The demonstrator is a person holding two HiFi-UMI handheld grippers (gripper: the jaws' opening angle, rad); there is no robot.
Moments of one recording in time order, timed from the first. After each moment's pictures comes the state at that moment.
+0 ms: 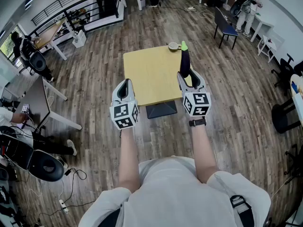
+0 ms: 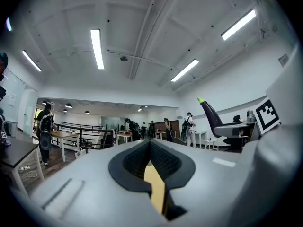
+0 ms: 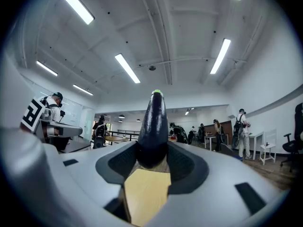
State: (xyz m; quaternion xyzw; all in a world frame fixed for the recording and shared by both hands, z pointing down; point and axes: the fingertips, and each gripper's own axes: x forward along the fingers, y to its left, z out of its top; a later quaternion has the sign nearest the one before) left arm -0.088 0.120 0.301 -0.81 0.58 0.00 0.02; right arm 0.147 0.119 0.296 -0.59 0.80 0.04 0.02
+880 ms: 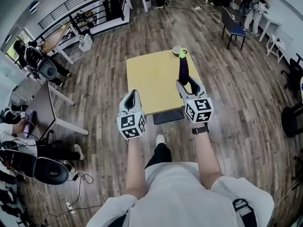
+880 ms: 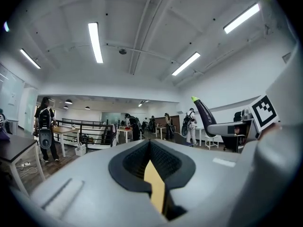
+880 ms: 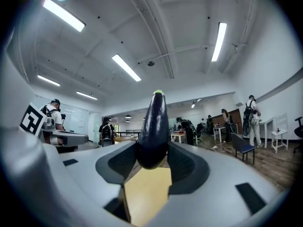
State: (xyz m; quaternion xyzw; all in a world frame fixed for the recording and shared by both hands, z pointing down) left arm -0.057 0.084 0.342 -0.81 0.59 -0.02 0.00; right arm 0.151 0.071 0.331 -0.55 0.83 -0.01 0.03
